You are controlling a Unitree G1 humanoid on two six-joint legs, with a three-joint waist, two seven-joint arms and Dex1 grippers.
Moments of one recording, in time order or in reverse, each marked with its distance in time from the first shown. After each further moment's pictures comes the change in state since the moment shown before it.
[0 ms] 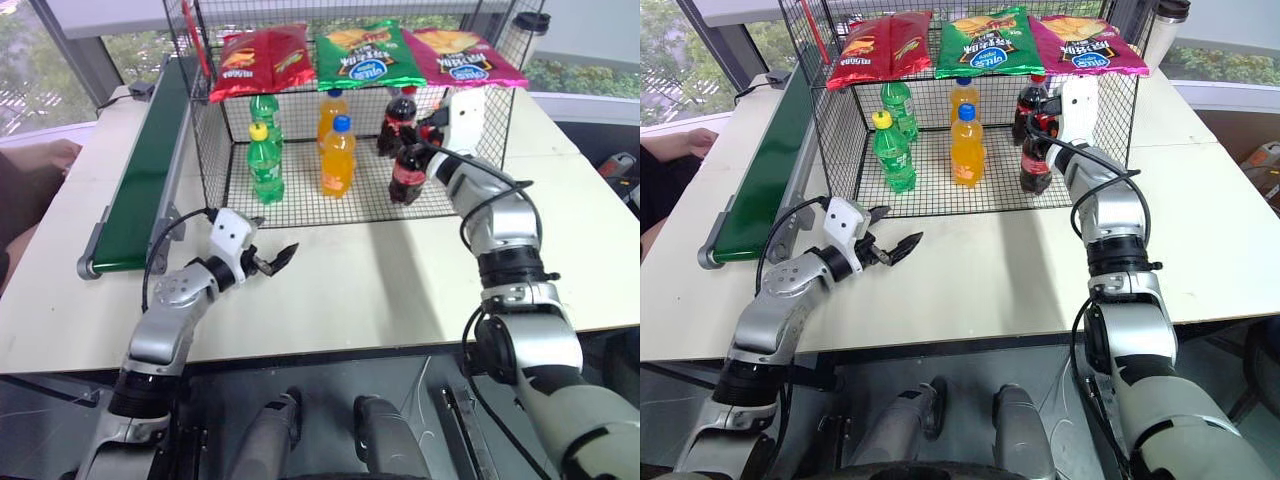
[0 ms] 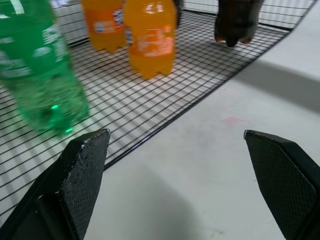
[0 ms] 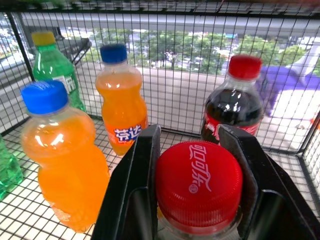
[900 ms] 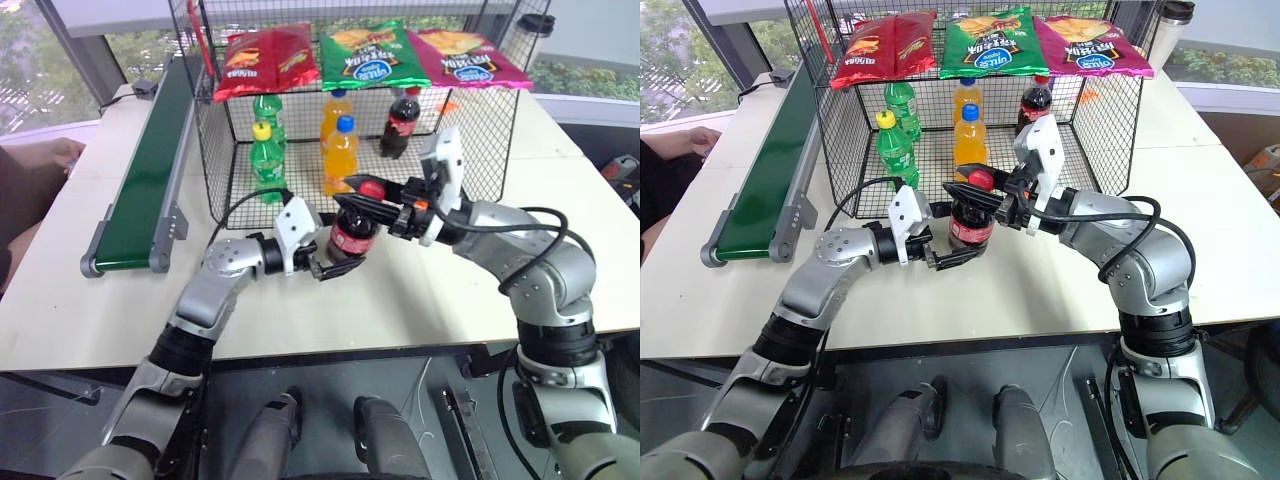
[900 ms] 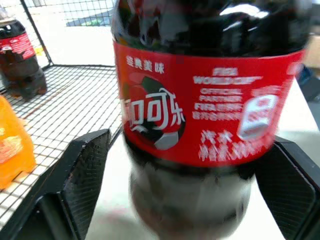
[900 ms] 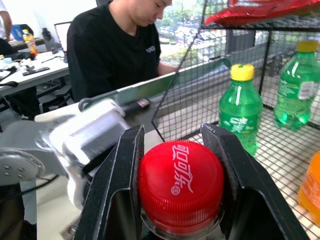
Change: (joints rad) left arm -0.245 -0.022 -0.208 0.140 -0.012 -0.084 -0.301; right arm 0.368 -0.131 0.068 -0.940 0.480 0.555 0.347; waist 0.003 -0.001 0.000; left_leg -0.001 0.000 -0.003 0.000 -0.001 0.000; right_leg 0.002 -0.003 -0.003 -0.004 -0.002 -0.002
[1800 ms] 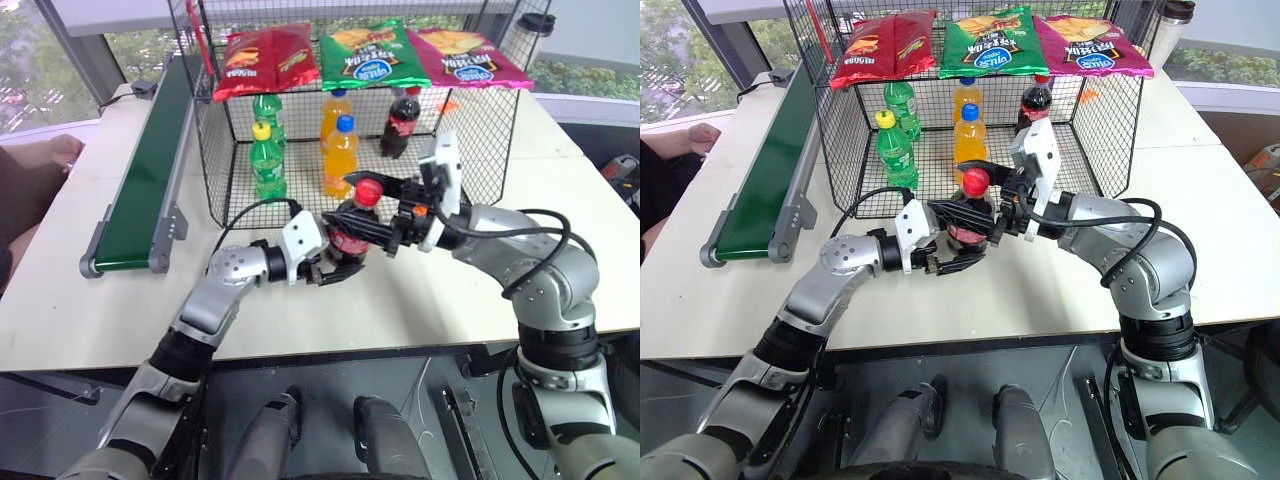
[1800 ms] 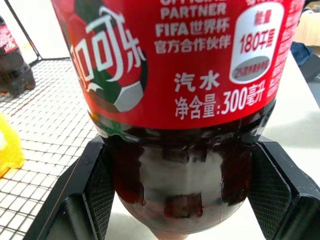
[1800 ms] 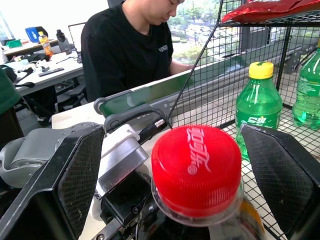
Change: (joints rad) left arm 0.002 -0.015 -0.080 0.049 0.050 -0.092 -0.002; right arm 0.003 0.006 -0.005 -0.076 0.058 0.046 0.027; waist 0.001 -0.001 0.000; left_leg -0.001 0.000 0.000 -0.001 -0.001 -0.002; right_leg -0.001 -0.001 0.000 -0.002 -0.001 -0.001
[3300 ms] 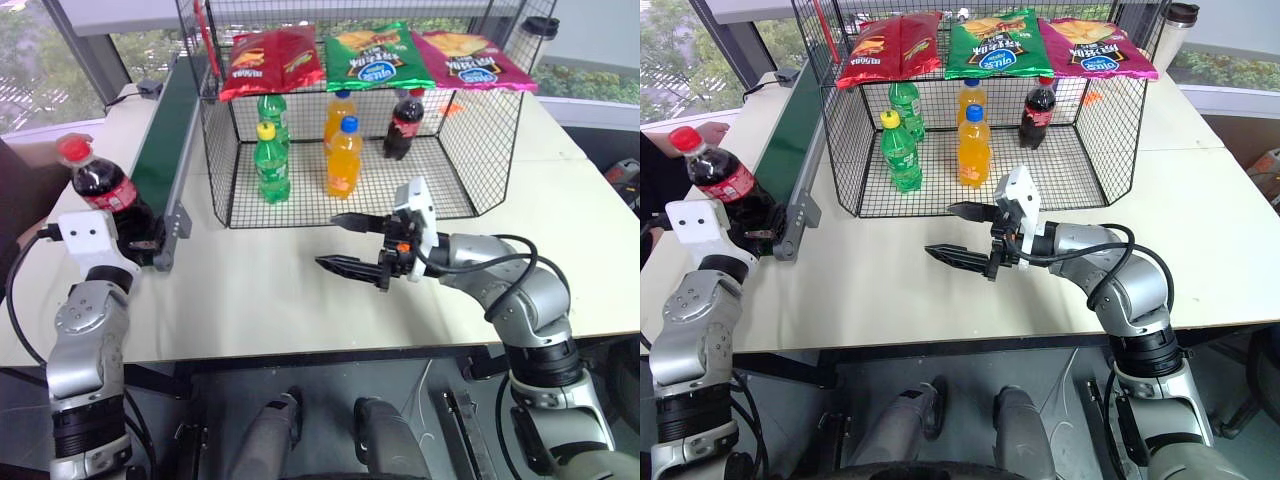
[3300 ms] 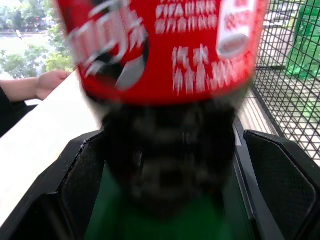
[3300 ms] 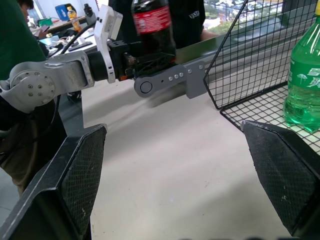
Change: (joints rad) left arm 0.359 0.048 0.713 -0.213 -0.081 0.176 0.692; right arm 0.115 0.013 0.091 0.042 -0.112 -0.085 0.178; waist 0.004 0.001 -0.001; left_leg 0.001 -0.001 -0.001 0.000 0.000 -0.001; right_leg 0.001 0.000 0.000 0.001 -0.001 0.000
